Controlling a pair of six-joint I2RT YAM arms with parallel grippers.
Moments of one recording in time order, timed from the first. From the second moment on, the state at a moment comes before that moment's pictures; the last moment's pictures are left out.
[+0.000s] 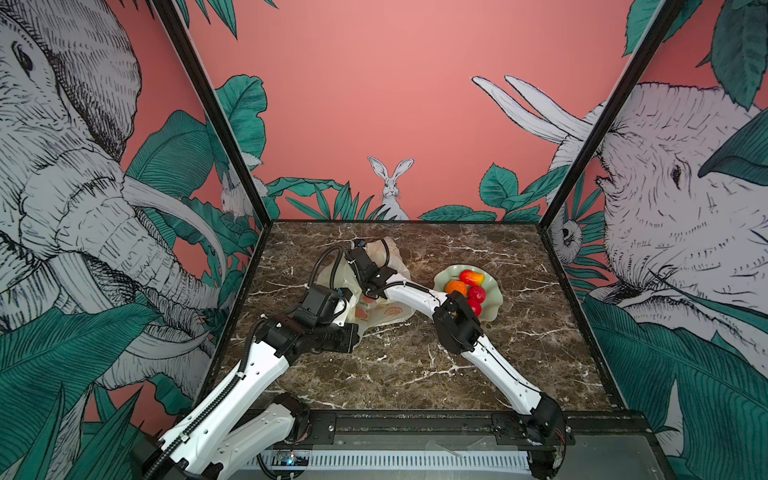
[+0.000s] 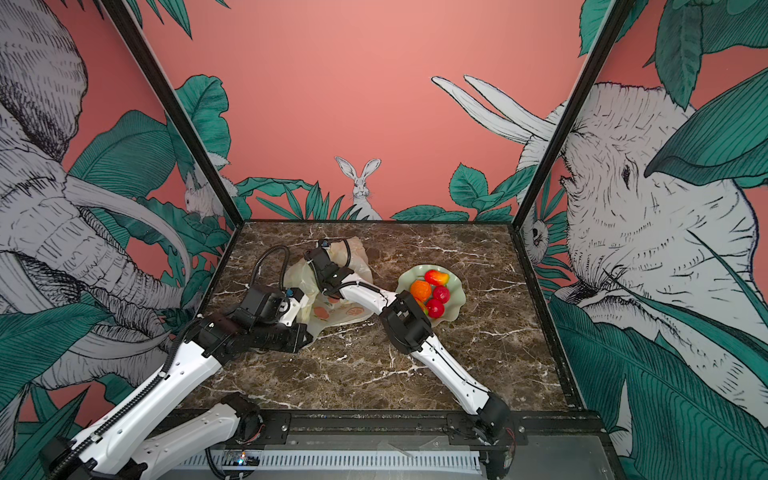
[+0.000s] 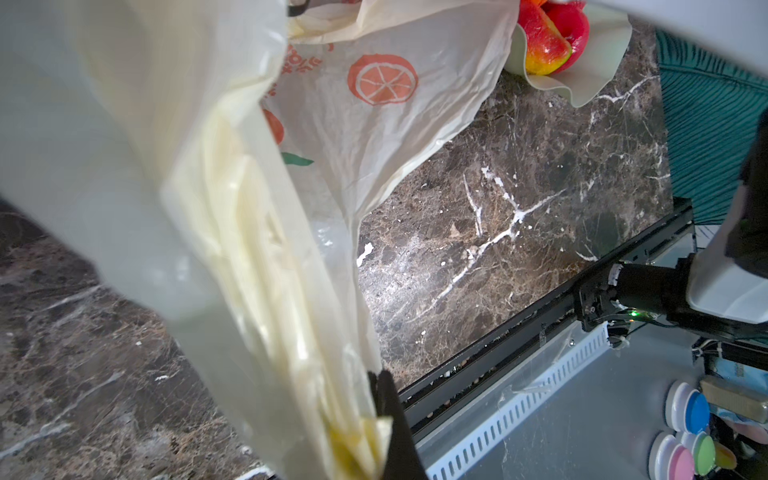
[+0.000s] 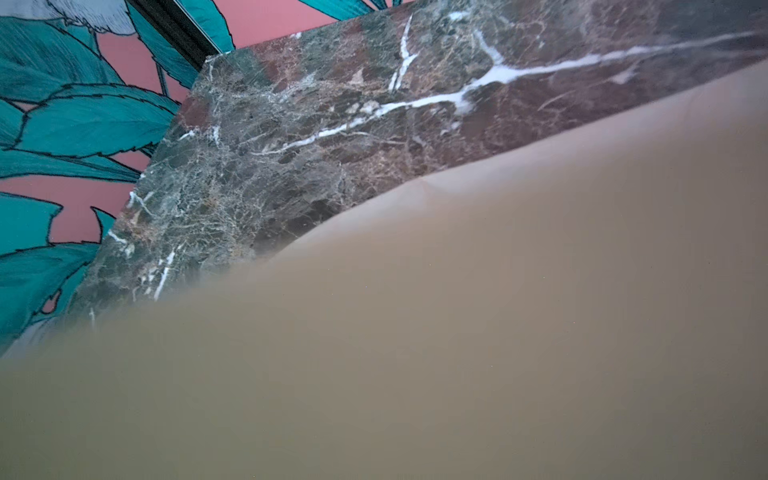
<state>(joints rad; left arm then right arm) -0.57 0.90 0.86 -0.97 0.30 -0.39 0.87 2.71 2.38 -0.30 0.18 0.61</state>
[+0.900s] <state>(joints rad) -0.57 0.88 0.85 -0.97 0.25 -0.39 0.77 2.57 2.16 -0.28 0.11 0.57</state>
